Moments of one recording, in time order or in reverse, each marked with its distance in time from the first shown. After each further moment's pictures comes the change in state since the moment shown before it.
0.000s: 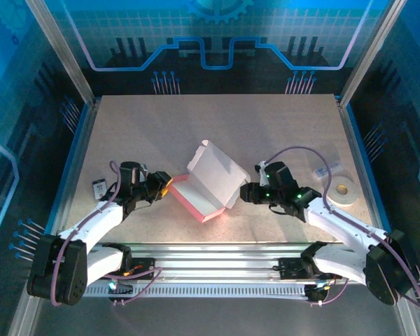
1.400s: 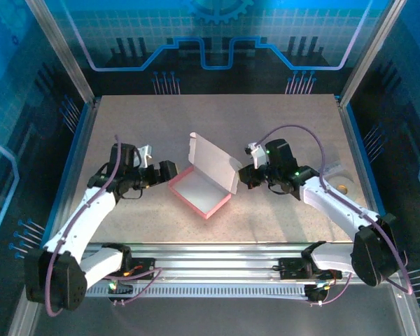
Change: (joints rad) left arm 0.017 -0.019 0.370 -0.523 0.031 0.738; right arm -0.108 0.156 0.236 -0.053 -0.205 -0.403
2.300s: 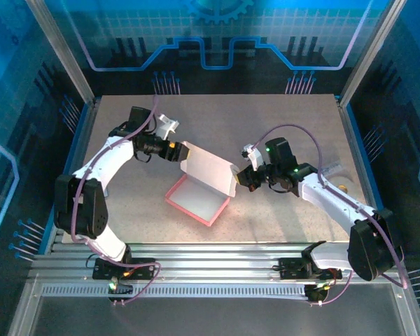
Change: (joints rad) left arm 0.001 0.549 0.462 -0.069 0.184 0.663; right arm -0.024 0.038 0.016 -0.029 -0.137 -0.161
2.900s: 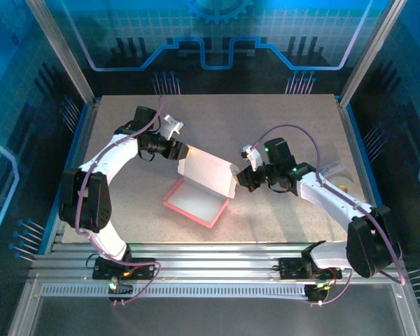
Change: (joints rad) left arm -0.019 0.056 0.021 0.025 0.003 0.049; right arm 0.000 0.023 0.000 0.003 0.005 -0.008
